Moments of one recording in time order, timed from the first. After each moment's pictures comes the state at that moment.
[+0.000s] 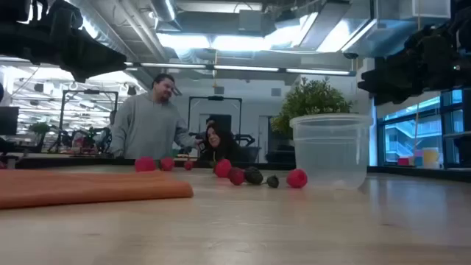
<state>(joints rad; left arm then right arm) 0.05 0.00 0.13 -0.14 -0.41 -0.10 -0.33 0.00 0.01 0.01 -0.02 0.04</state>
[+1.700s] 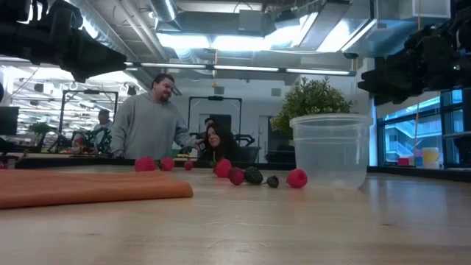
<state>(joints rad) 0.05 0.00 0.13 -0.14 -0.41 -0.10 -0.33 0.00 0.01 0.01 -0.02 0.04</state>
